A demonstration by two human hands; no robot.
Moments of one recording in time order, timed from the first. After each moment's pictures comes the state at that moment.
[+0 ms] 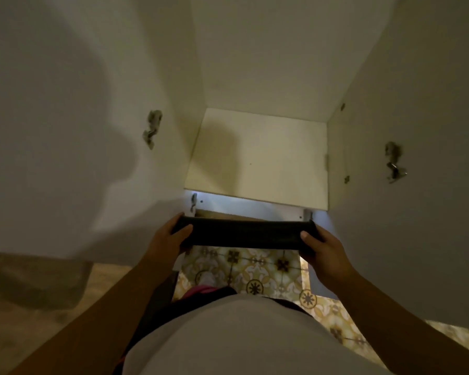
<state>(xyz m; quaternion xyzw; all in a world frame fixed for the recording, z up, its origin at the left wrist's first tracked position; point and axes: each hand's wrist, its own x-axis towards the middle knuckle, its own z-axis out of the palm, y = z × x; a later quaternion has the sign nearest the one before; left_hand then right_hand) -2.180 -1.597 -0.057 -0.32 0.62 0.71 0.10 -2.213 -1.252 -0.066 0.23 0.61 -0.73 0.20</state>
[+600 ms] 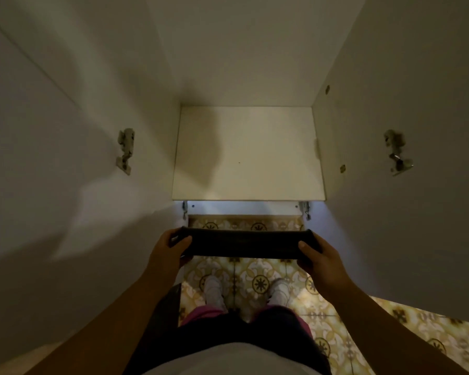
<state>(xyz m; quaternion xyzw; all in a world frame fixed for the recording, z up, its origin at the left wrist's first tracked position) -2.243 -1.619 -0.096 -0.33 0.61 0.71 0.16 -2.222 -1.280 -0.095 0.32 0.59 -0.72 0.16</state>
